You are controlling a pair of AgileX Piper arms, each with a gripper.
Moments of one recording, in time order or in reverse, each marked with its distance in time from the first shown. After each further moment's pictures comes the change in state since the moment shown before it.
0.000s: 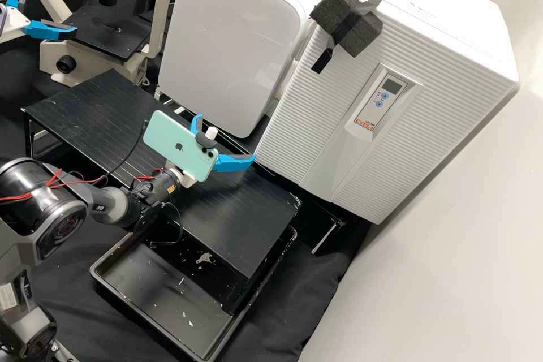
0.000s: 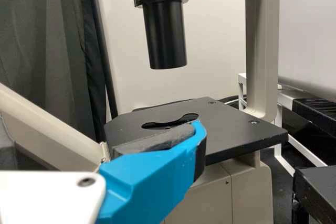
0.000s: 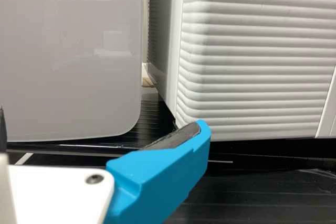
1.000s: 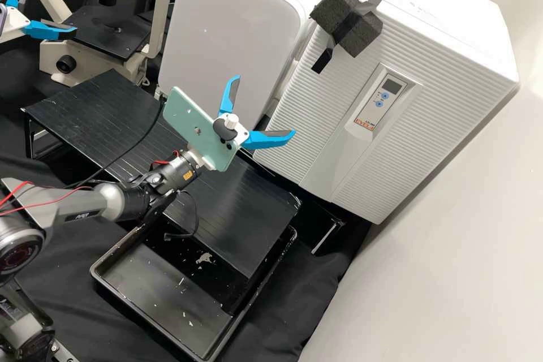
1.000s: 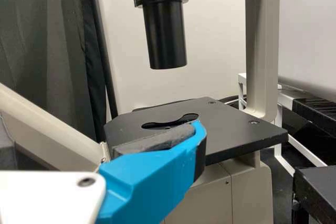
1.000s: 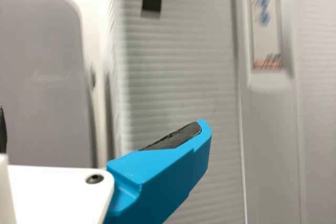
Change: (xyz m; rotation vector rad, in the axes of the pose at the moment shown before) left arm 0.000 0.000 0.000 0.000 0.000 0.000; right arm -0.003 0.095 -0.047 0.082 0.146 0.348
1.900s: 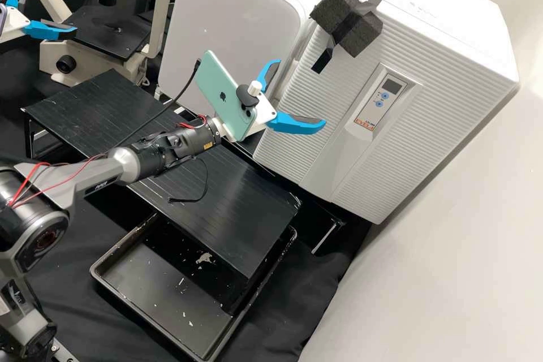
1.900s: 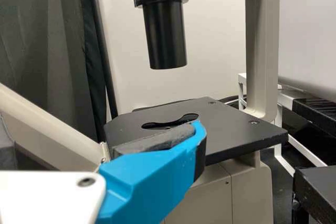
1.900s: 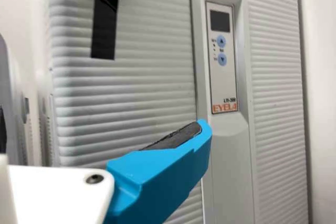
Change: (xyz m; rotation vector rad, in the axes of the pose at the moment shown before) left arm 0.000 0.000 0.000 0.000 0.000 0.000; right arm 0.055 0.006 -0.024 -0.078 -0.169 0.135
